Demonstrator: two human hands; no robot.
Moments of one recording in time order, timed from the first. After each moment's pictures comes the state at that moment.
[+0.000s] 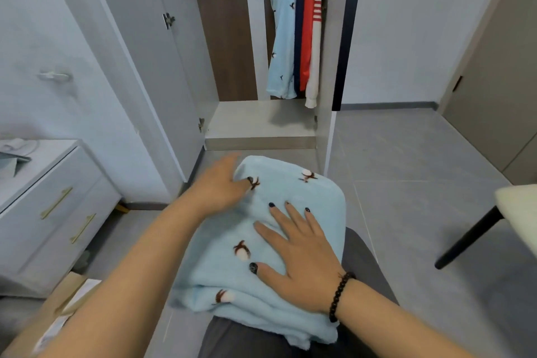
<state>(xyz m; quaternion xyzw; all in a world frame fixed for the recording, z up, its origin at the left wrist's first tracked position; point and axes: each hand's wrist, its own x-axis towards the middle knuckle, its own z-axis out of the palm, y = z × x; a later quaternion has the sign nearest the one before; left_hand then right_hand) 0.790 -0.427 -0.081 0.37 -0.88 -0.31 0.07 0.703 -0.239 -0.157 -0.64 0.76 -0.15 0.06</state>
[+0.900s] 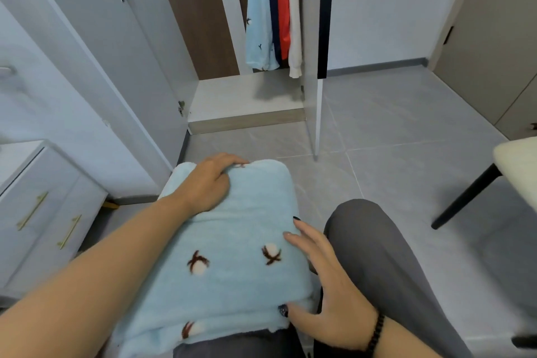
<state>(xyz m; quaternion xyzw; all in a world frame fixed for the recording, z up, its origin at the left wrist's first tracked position) 0.761 -0.465 -0.139 0.21 -0.94 -0.26 0.11 0.697 -0.187 -0.209 -0.52 0.66 -0.49 0.22</state>
